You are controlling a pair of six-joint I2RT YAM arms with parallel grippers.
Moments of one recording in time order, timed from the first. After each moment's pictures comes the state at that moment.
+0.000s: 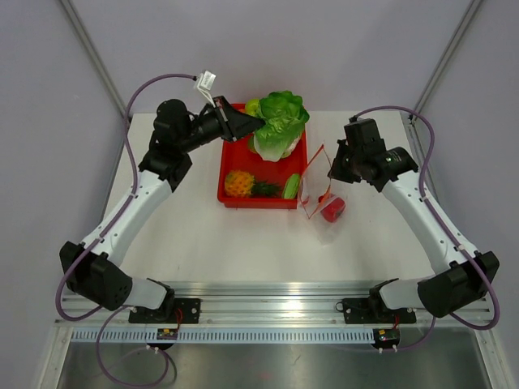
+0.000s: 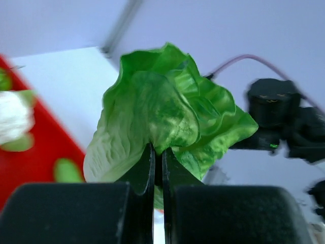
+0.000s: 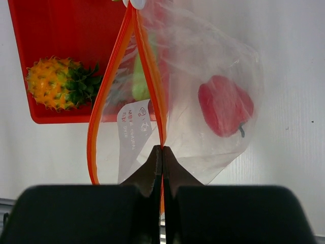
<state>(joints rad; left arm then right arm) -0.40 1.39 1.43 -0.02 0.56 -0.65 0.39 1.35 1.42 -0.89 0.08 0.57</state>
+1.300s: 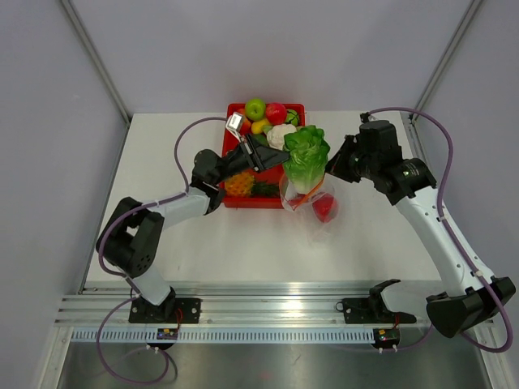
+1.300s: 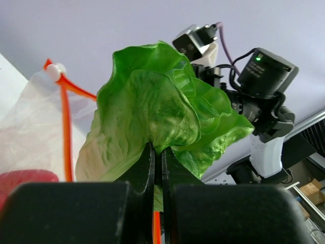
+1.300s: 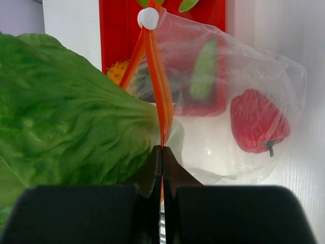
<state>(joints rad) -0.55 1.66 0.96 1.12 0.66 -1.30 0.39 1.22 1.40 -0.80 -0.07 0.70</state>
